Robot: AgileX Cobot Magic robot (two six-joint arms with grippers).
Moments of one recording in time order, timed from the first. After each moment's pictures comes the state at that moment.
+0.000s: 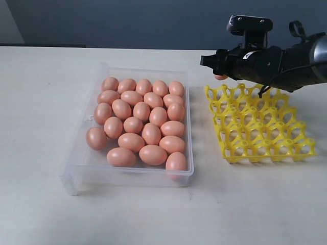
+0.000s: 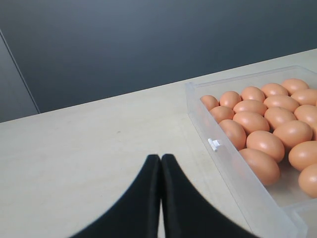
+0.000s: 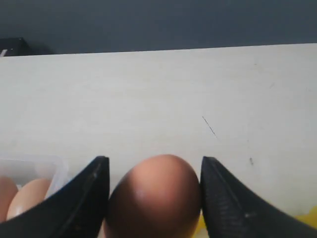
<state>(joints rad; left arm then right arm) -0.05 0.00 0.00 0.07 0.22 0.07 0.33 1.95 -1.06 0.45 -0.25 -0.18</state>
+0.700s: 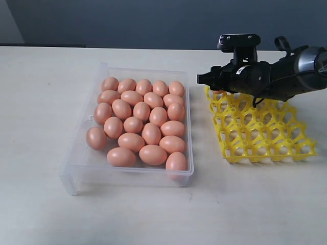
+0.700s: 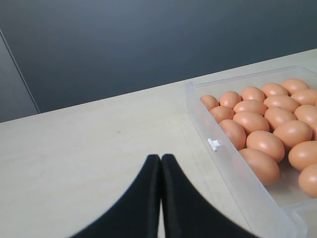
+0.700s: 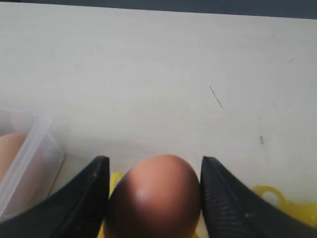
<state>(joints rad) -0.05 0.00 0.00 0.07 0.22 0.07 0.33 2.03 -1.06 0.35 -0.26 -0.19</state>
